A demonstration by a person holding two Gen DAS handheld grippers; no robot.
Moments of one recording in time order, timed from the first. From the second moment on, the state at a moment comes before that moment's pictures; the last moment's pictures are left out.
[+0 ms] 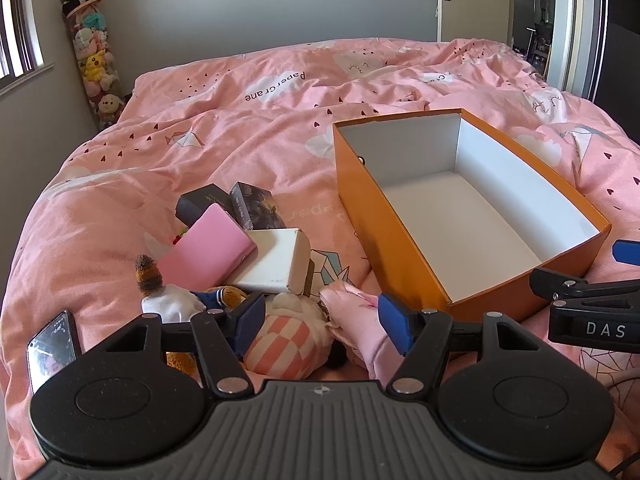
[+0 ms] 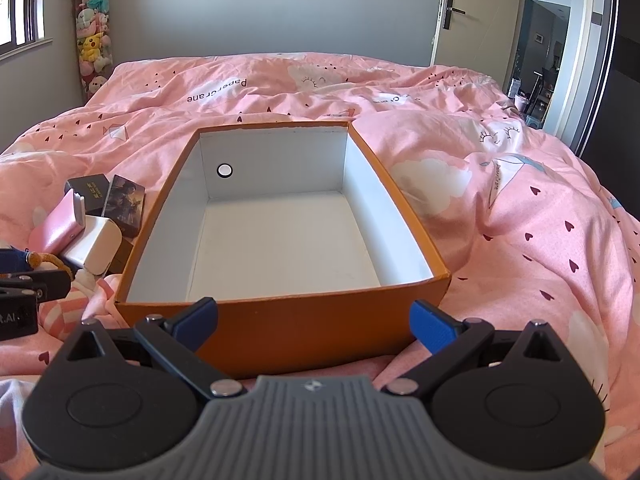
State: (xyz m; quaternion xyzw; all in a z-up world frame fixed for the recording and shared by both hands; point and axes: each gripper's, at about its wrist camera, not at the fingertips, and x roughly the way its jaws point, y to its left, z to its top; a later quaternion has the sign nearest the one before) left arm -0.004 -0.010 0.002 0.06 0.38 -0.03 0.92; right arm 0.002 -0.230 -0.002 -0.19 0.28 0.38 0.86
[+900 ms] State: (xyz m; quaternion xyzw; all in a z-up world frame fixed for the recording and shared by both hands) left arm 0.024 0.057 0.019 0.01 0.42 -0.08 0.90; right arm -0.027 -0.145 0.034 -0.23 0.27 0.59 0.73
